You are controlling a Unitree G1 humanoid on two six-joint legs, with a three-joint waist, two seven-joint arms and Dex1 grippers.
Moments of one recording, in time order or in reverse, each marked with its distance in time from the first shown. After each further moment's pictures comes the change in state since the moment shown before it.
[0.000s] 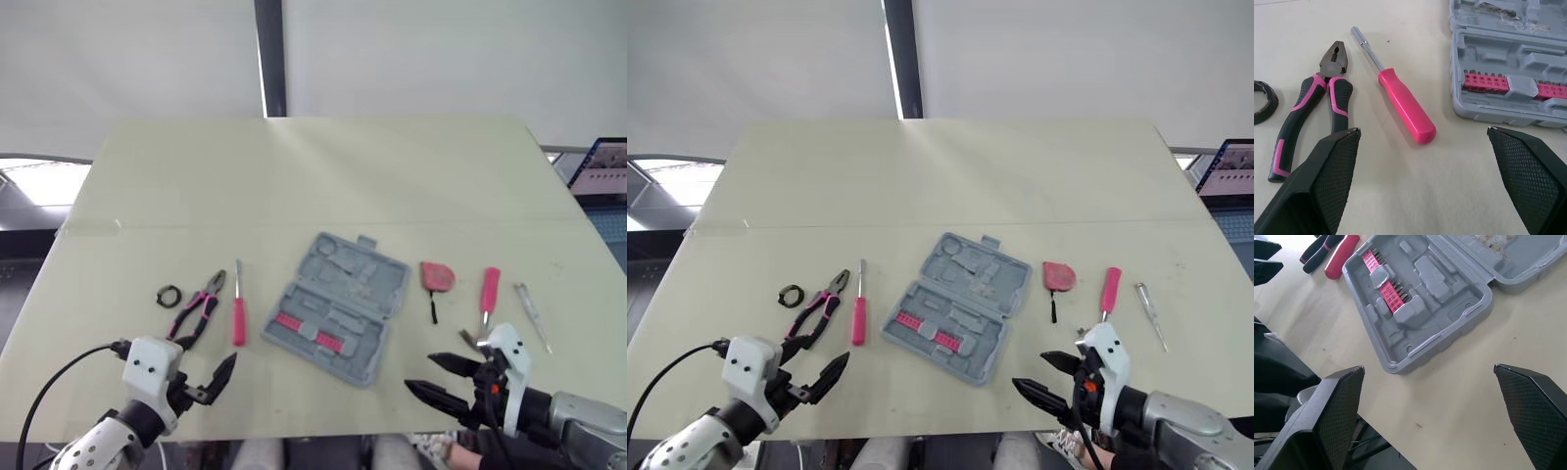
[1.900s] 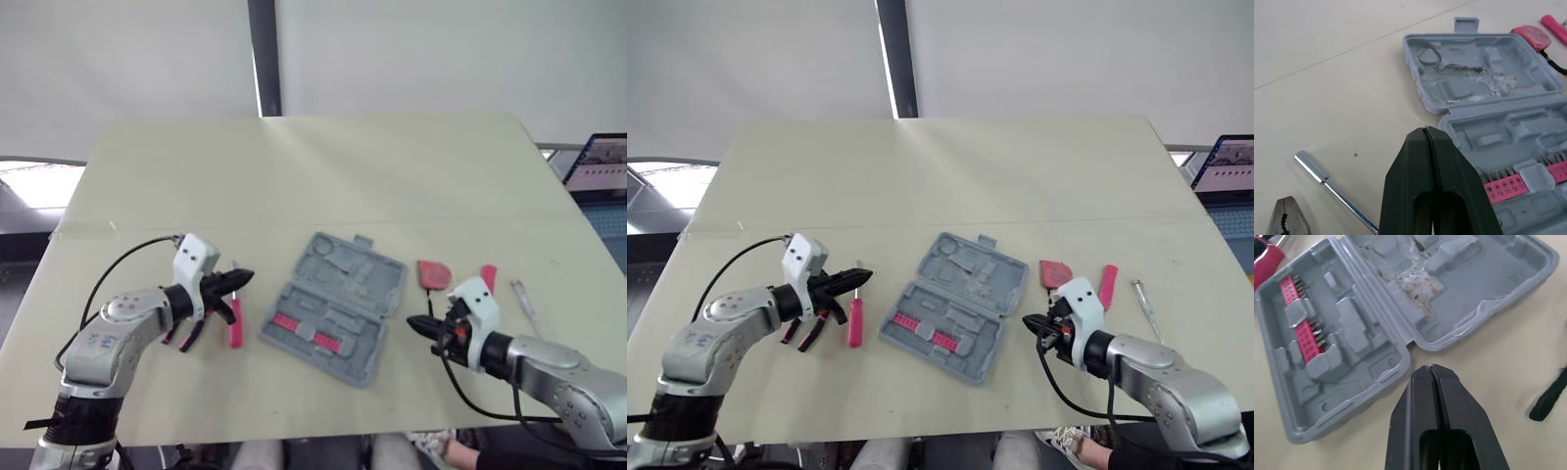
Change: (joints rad) left arm -0.853 0.242 -0.218 0.631 -0.061 0.113 -0.304; right arm -0.421 0.058 0.202 0.208 -0.218 0.073 -0.158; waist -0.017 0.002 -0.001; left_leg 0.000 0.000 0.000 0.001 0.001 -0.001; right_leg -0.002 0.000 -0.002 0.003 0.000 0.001
